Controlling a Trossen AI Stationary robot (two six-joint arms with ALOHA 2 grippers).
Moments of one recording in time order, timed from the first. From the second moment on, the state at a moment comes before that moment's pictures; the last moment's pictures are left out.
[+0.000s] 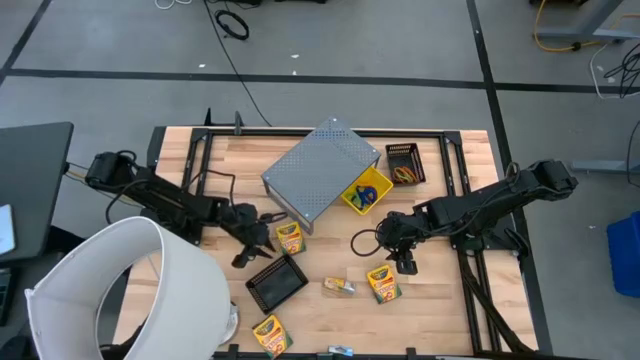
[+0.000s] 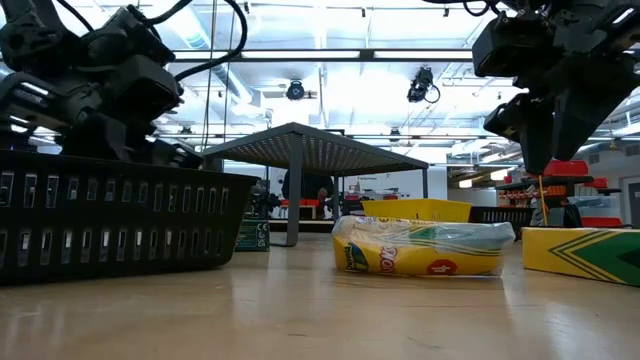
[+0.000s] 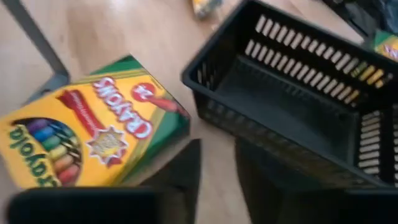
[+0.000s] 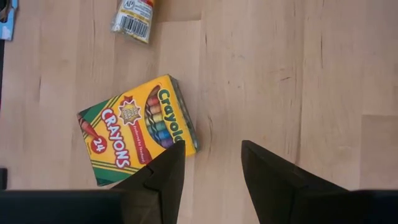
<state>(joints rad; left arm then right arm) -0.14 1.30 0.29 0.34 0.26 0.10 0.26 1.30 0.79 -0.62 -0.13 0.25</state>
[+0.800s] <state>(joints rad) -0.22 1.30 0.33 0.31 0.36 0.09 0.26 1.30 0.79 -0.63 -0.11 0.18</state>
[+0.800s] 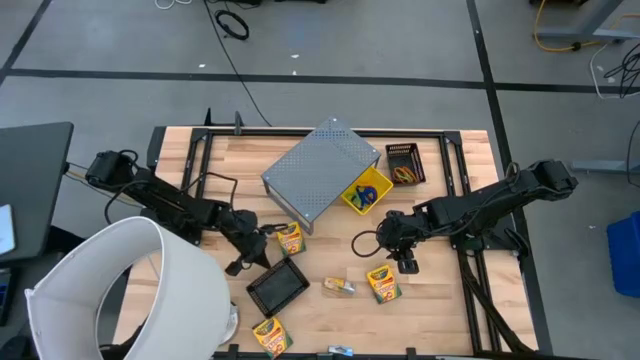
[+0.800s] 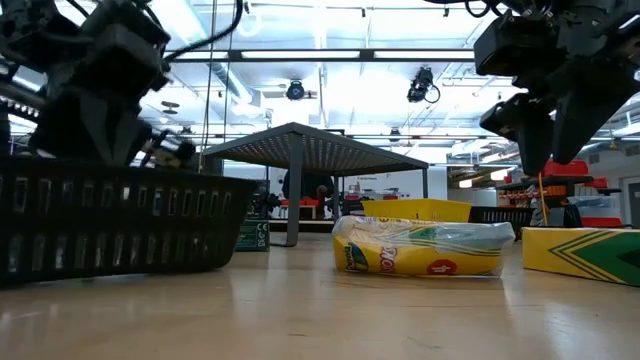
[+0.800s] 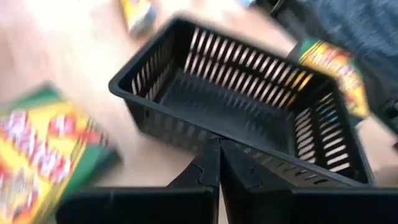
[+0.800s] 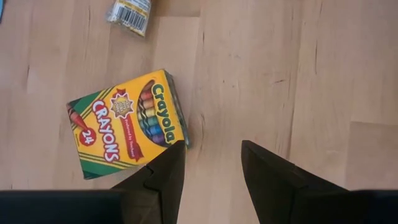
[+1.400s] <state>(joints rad) -0.25 1.30 0.33 0.12 0.57 -0.08 0.26 1.30 0.79 -0.66 -0.11 0.20</state>
